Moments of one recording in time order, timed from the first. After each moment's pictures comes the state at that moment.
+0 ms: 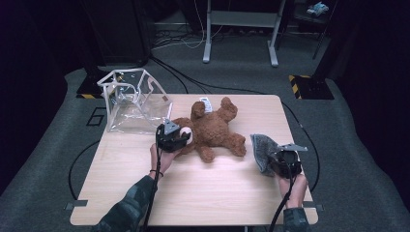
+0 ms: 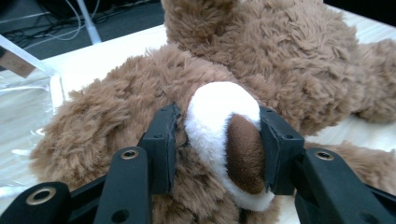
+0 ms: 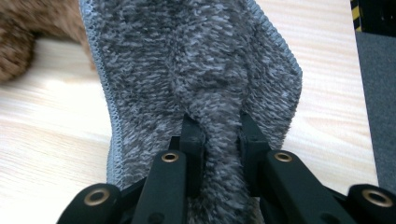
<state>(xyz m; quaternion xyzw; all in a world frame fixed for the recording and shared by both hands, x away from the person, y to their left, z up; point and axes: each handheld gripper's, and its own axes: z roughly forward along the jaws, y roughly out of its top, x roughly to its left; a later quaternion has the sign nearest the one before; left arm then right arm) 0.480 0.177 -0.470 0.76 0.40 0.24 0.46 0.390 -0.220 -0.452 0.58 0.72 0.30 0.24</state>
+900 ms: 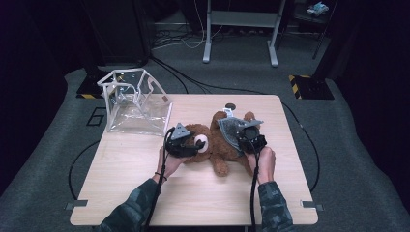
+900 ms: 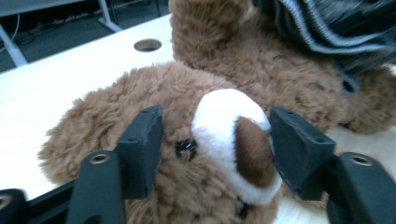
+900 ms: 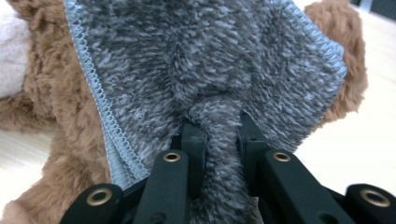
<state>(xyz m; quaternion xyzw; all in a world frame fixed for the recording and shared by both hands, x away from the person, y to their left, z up) 0.462 0.152 -0.461 0.79 0.31 0.18 0.50 0.459 -0.122 -0.426 0.50 0.78 0.28 0.24</state>
